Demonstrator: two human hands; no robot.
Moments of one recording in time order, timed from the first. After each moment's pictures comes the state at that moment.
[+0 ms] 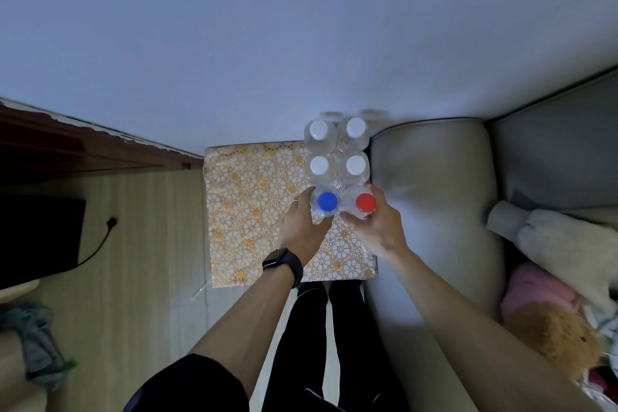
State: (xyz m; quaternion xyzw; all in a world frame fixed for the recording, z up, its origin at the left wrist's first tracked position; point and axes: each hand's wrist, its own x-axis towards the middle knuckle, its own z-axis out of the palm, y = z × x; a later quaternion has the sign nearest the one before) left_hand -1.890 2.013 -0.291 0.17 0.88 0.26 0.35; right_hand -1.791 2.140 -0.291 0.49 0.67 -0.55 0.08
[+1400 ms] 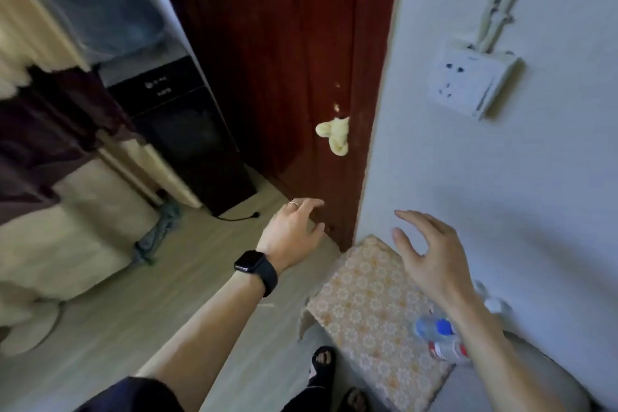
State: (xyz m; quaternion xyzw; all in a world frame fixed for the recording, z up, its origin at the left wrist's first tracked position) left_hand -1.927 1.745 0.049 0.03 0.97 0.25 0.04; right_hand -1.904 2.001 0.049 -0.03 0.92 -0.38 -0.05
